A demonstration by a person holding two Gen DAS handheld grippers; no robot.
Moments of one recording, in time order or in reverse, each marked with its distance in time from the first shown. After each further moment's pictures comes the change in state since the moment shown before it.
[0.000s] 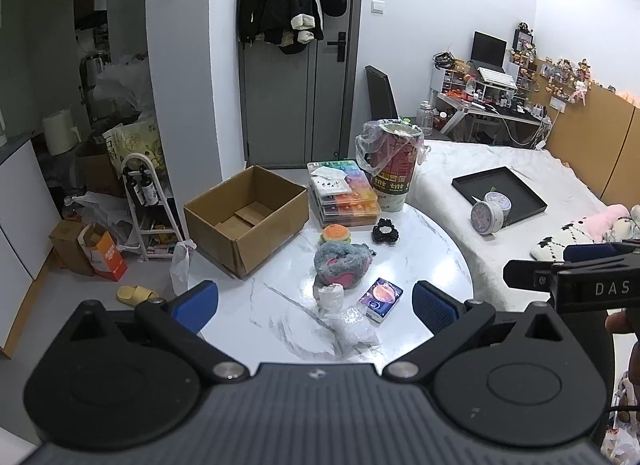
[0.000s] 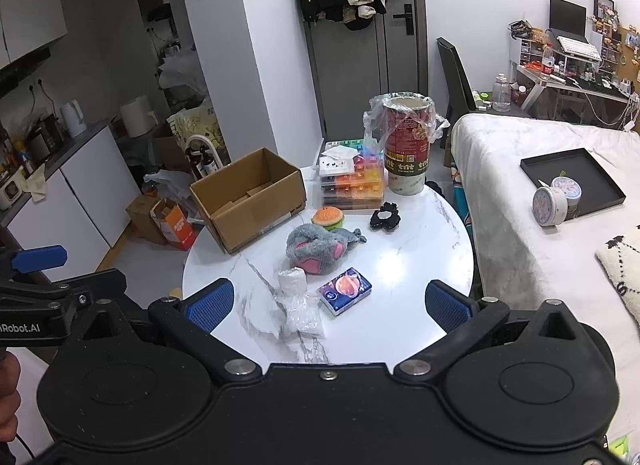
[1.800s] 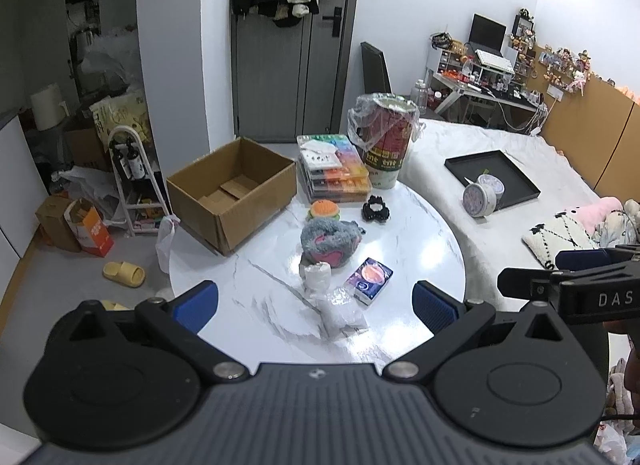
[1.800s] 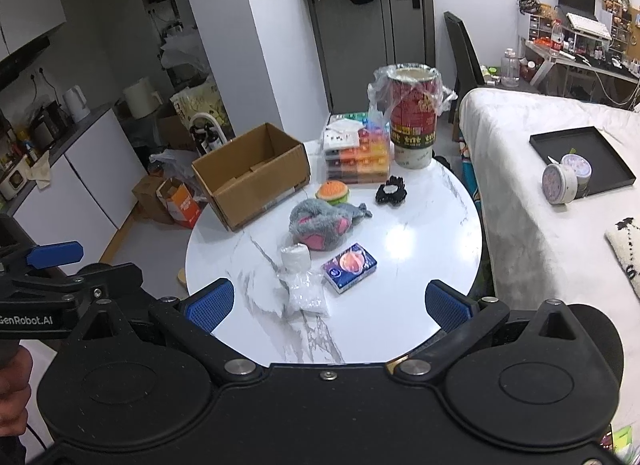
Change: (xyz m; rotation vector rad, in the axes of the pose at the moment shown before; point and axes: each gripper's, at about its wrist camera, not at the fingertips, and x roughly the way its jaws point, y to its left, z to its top) left arm 0.026 -0.002 -0.003 -0.025 0.091 -0.037; right arm 0.020 -0.010 -0.006 0.009 0.091 0.031
